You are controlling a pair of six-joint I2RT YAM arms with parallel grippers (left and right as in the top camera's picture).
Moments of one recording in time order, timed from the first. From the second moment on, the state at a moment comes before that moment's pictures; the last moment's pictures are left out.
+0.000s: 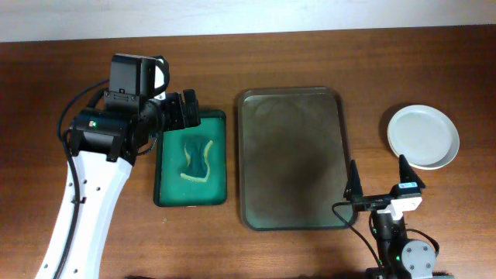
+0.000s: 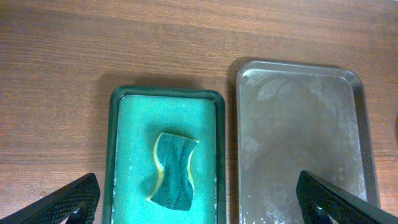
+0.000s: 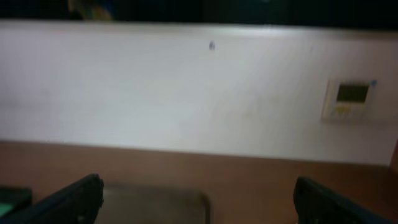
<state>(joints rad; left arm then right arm) -0.20 1.44 1.54 -1.01 0.03 -0.29 0.03 0.01 0.01 0.18 -0.03 -0.03</state>
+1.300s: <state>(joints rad) -0.20 1.25 1.54 -1.01 0.03 -0.29 0.03 0.01 0.01 -0.07 -0.03 -0.06</state>
